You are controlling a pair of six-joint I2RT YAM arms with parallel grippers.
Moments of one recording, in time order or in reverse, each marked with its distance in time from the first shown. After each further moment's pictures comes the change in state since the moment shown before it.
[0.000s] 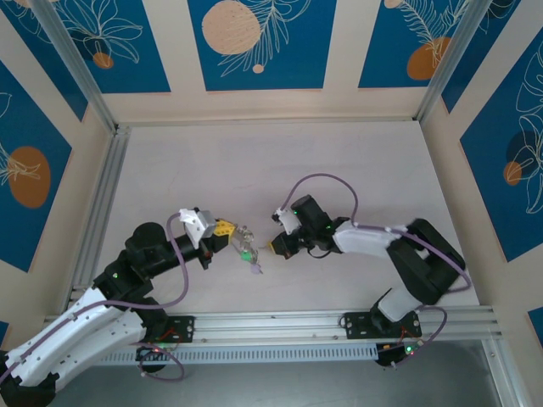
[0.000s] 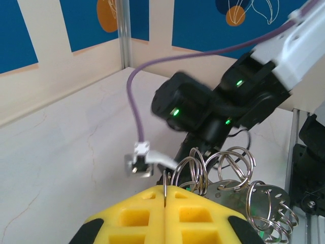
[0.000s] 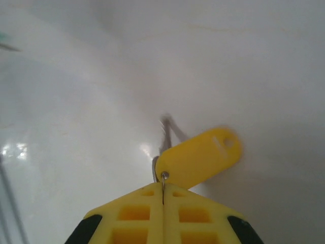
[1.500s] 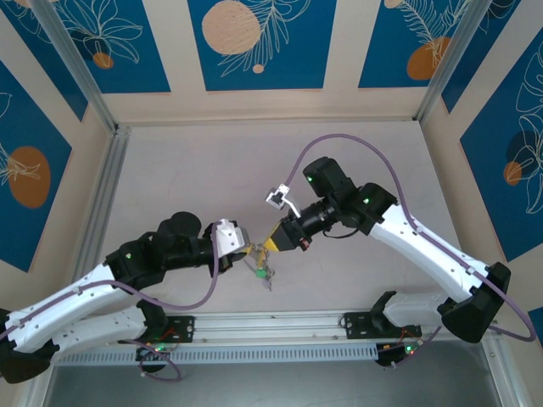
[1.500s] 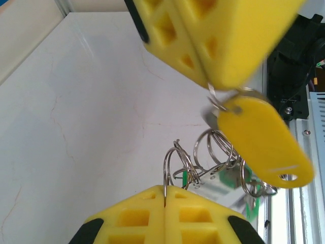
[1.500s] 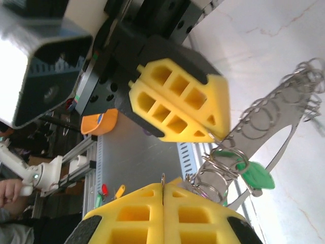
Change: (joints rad) left arm -0.216 0.246 0.254 -0.346 -0.079 0.266; right arm 0.046 -0.261 0.578 -0.792 -0.434 -0.090
